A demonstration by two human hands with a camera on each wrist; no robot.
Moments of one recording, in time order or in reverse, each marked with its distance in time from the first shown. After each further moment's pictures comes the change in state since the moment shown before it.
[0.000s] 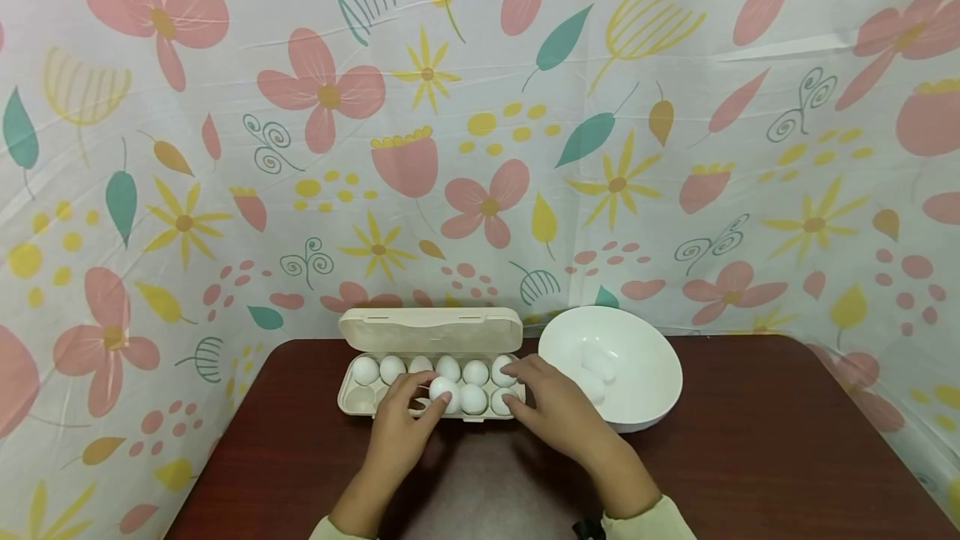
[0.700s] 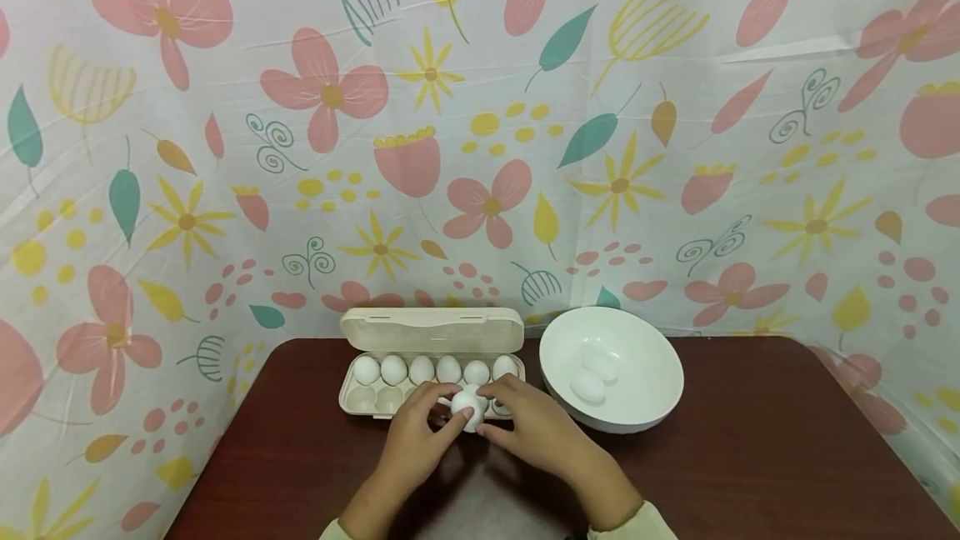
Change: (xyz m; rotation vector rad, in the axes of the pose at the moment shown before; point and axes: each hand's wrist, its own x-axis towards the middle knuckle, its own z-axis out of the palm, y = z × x) left_hand -0.009 0.005 0.012 -0.026 -0.123 0.097; right_hand -0.002 -0.015 0.020 0.070 -0.173 -0.027
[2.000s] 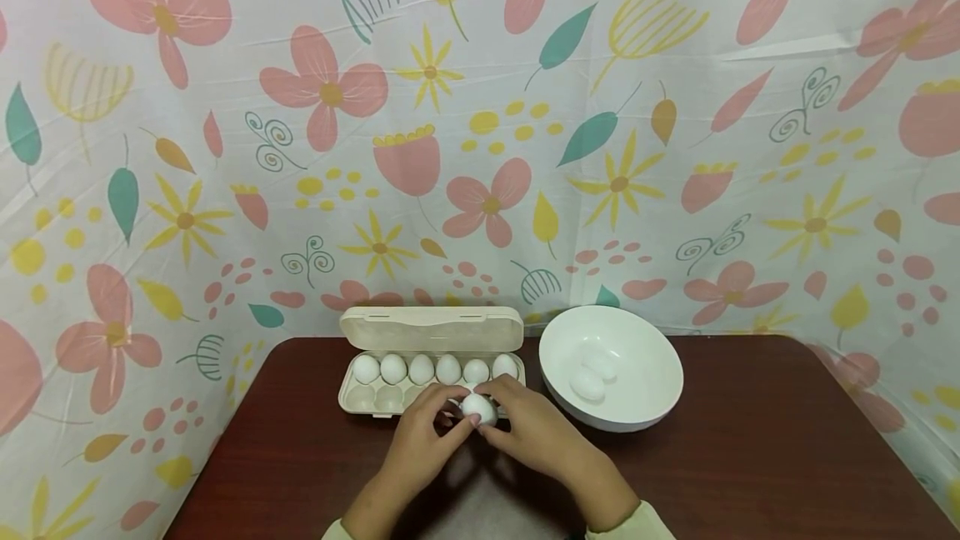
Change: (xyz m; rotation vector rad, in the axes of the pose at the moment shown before) left_hand -0.003 0.007 0.004 0.011 -0.027 0.073; right_hand 0.001 -0.005 0.002 0.015 0.010 -0.019
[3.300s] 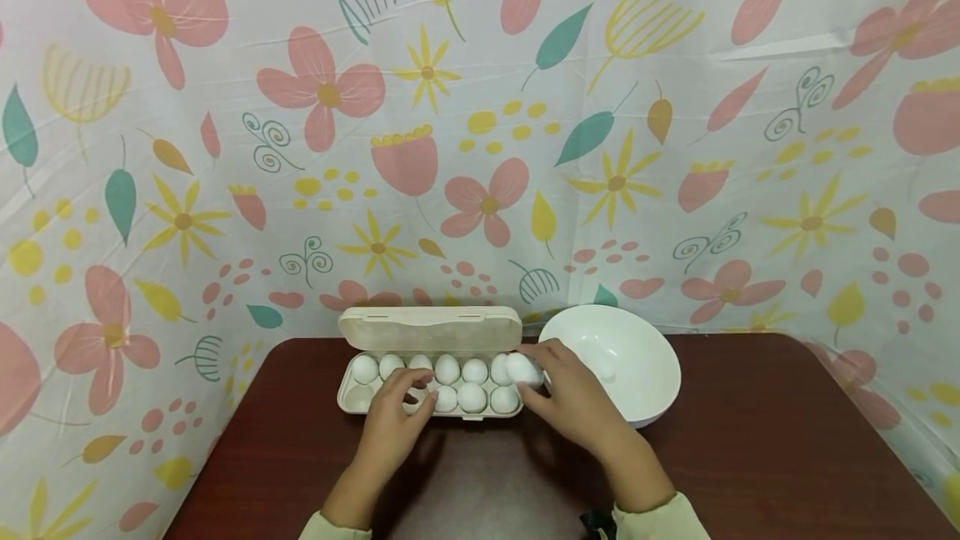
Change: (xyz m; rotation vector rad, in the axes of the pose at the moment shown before) left_hand 0.011 -0.022 -0.026 0.086 0.169 -0.019; right_hand -0.007 0.028 -0.042 -0.085 0.257 0.030
